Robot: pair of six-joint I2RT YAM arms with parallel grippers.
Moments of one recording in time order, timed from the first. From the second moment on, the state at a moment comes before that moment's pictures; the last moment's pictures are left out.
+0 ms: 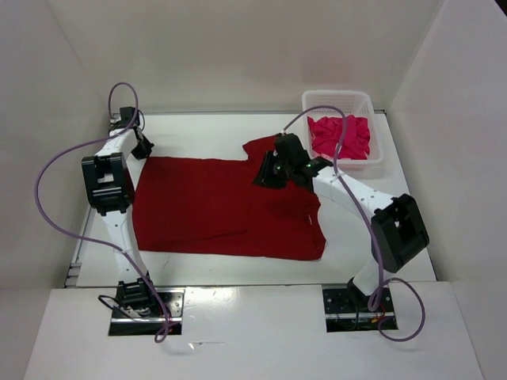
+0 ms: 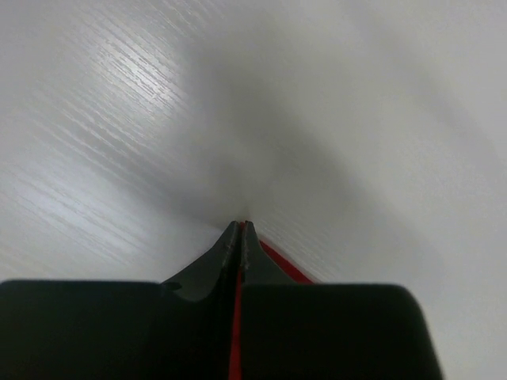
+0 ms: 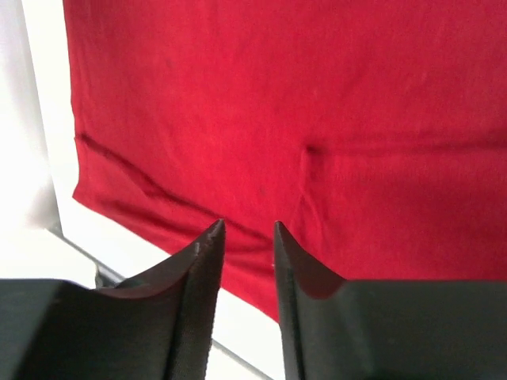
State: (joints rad) left arm 0.20 2.32 1.87 -0.55 -0.16 -0.55; right arm 0.59 1.60 1.19 -0.34 -0.15 0.75
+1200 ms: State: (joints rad) left arm 0.16 2.18 1.70 -0.50 -0.04 -0.59; right arm 0.37 2.79 2.66 -0.72 0.50 0.56
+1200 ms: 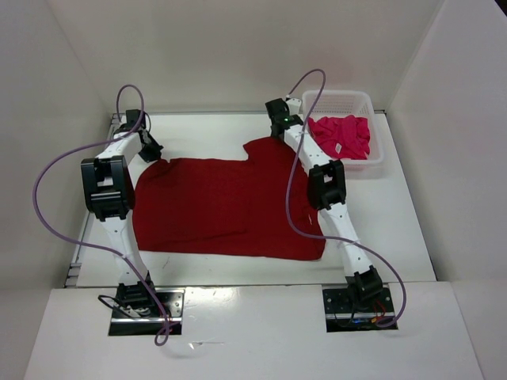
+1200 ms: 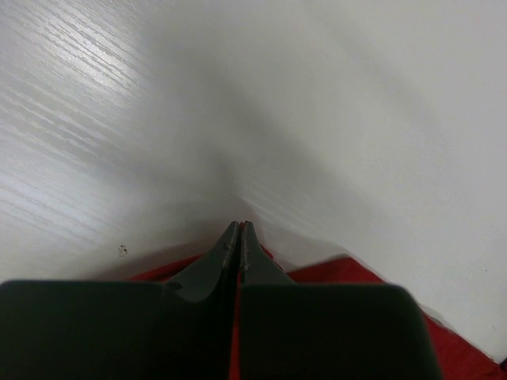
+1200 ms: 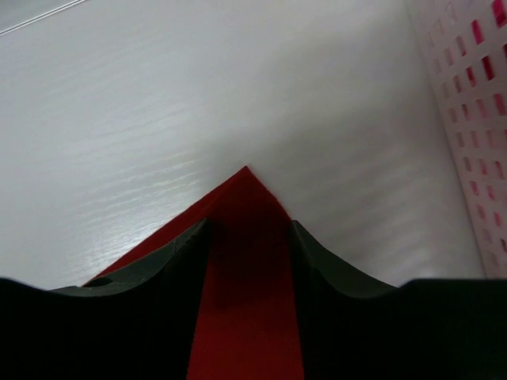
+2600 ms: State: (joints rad) left arm 0.12 2.18 1.70 -0.49 -0.03 -0.59; right arm 0.27 2.79 2.66 -0.64 0.17 0.51
